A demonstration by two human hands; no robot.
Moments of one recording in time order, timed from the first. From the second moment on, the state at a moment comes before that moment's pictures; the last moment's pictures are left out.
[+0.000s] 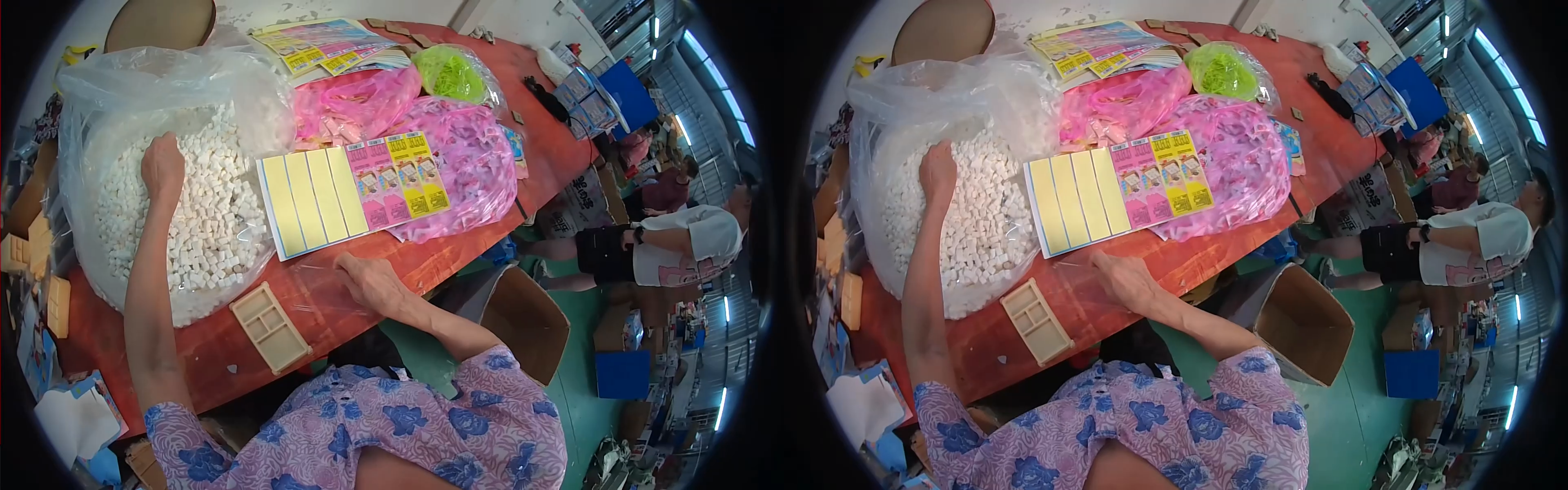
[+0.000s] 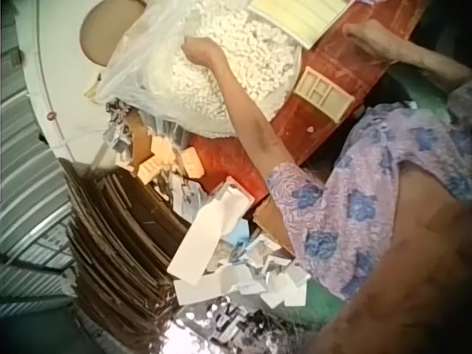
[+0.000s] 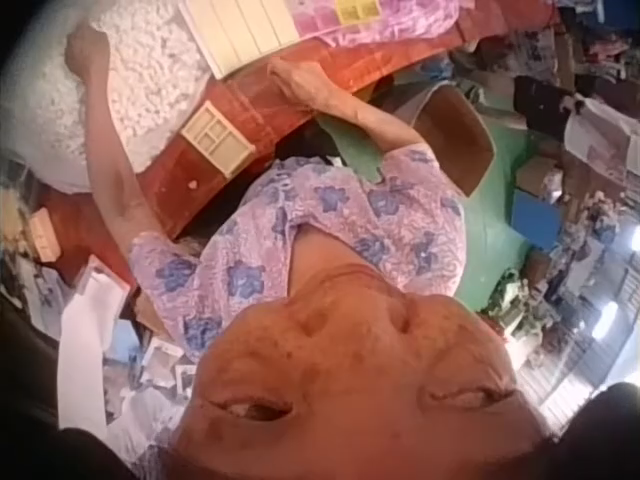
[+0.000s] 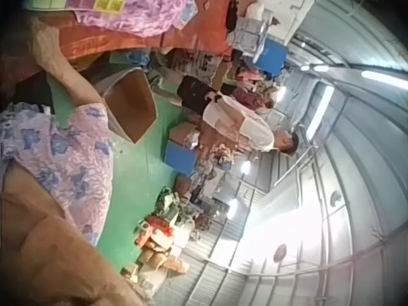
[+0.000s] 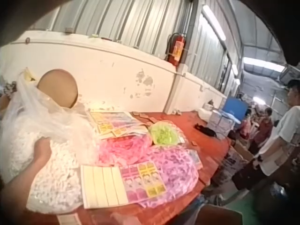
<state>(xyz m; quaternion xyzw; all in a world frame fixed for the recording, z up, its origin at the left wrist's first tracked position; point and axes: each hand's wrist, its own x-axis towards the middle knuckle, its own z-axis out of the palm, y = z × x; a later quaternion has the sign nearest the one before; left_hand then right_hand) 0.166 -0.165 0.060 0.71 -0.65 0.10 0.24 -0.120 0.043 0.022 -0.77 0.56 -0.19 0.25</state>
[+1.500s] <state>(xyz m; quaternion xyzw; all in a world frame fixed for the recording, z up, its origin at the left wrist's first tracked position) 0.105 0.147 -0.001 0.72 -0.60 -0.11 0.33 -0.012 0.102 -0.007 -0.87 0.39 -0.24 0.19</state>
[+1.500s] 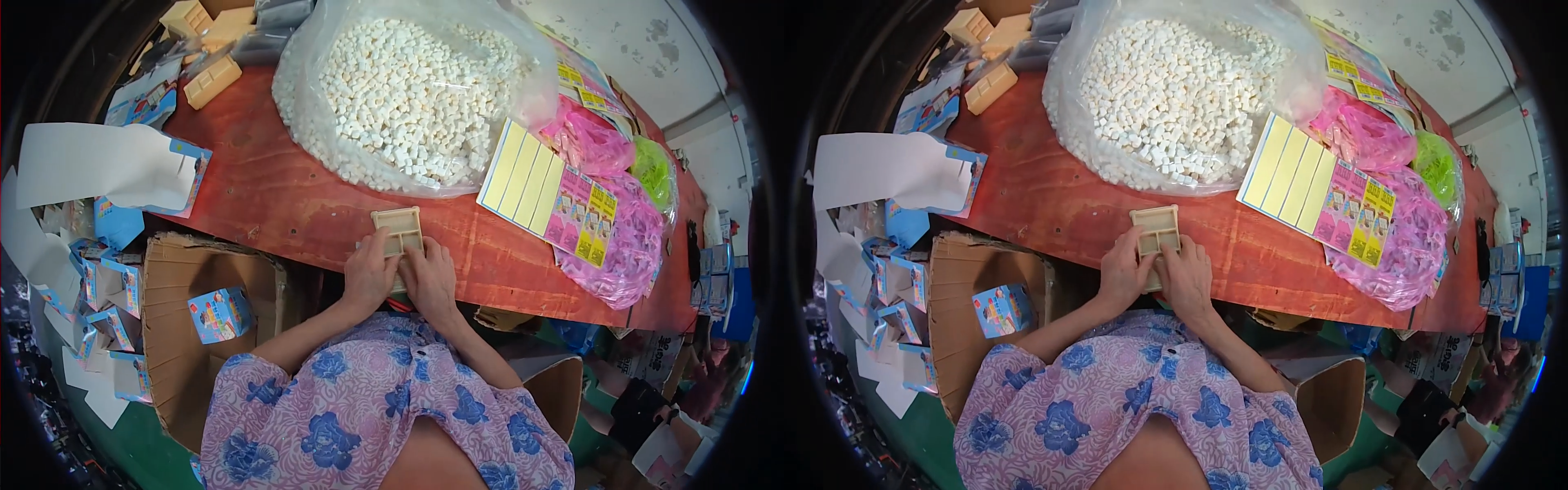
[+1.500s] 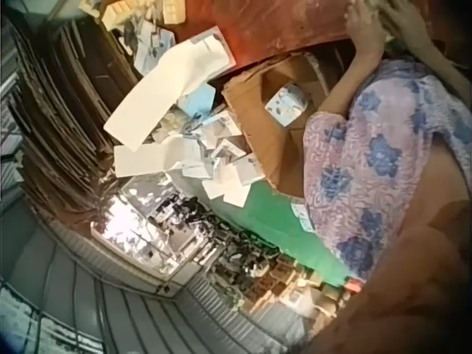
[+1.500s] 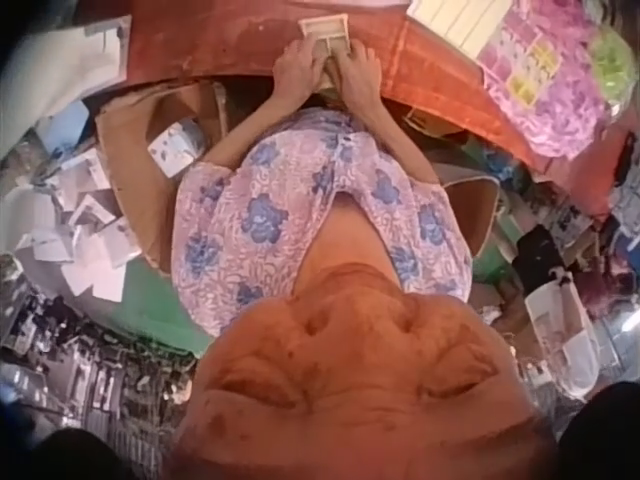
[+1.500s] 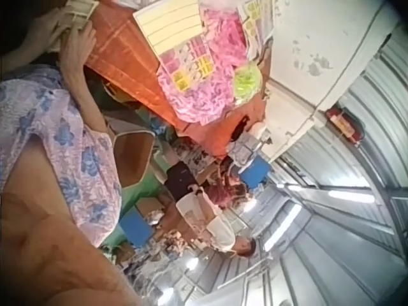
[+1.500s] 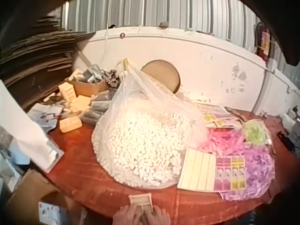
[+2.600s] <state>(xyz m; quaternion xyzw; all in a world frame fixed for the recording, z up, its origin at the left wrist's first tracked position) 0.187 -0.024 0.009 0.42 -0.05 -0.32 0.85 0.110 -0.132 -0.025 -0.80 0.40 -0.39 0.23</state>
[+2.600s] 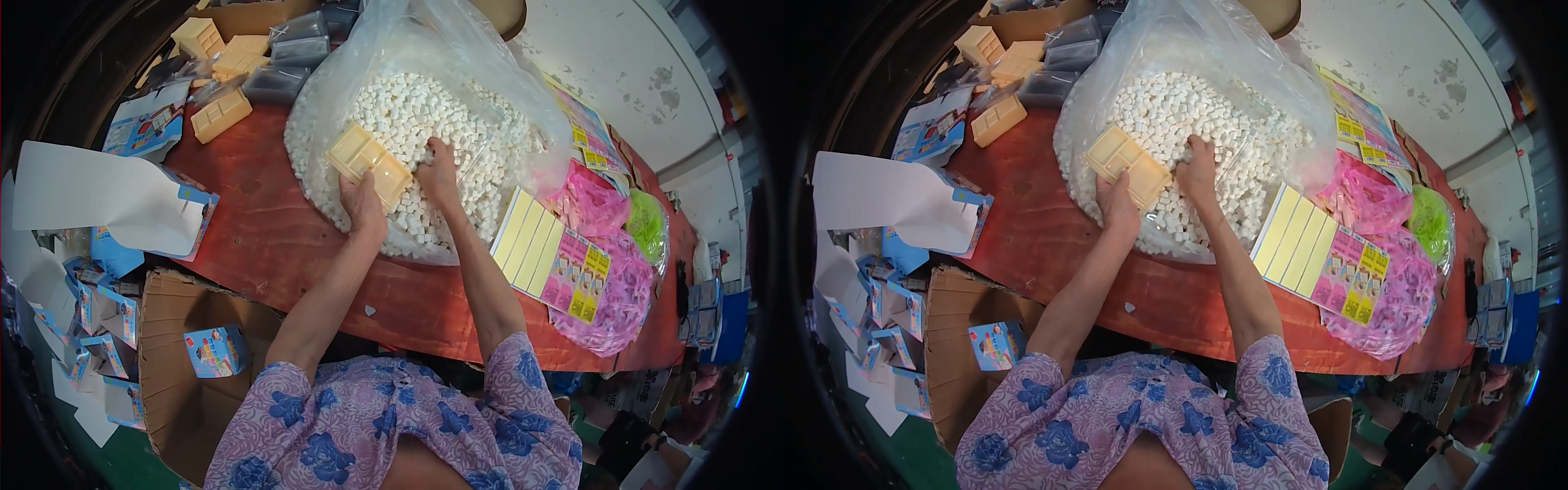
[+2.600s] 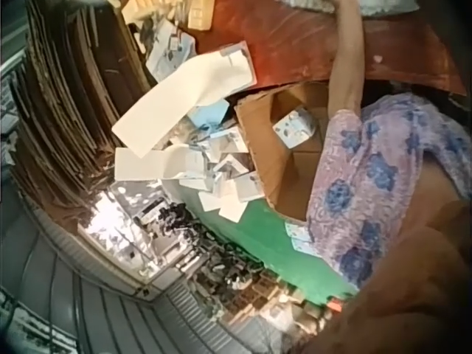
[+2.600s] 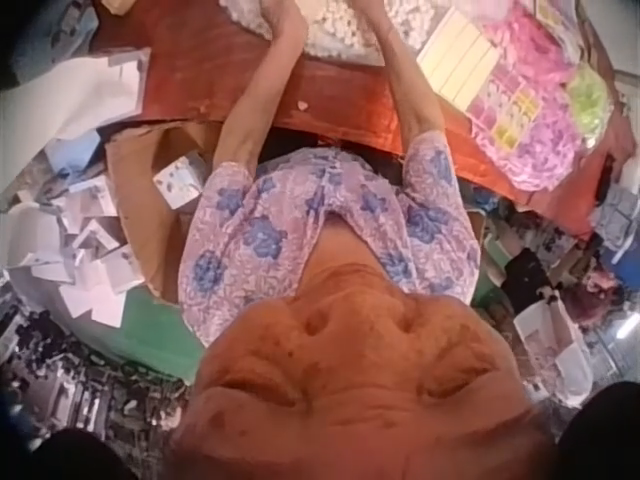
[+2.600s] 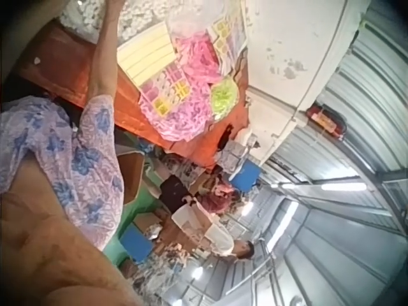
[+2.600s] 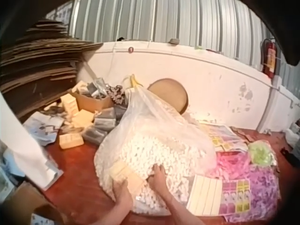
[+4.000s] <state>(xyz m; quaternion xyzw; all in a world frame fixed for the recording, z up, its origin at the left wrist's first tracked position) 0.174 -0.052 0.029 0.42 0.01 -0.32 0.85 0.118 -0.117 -0.003 -0.84 0.27 -0.39 0.28</state>
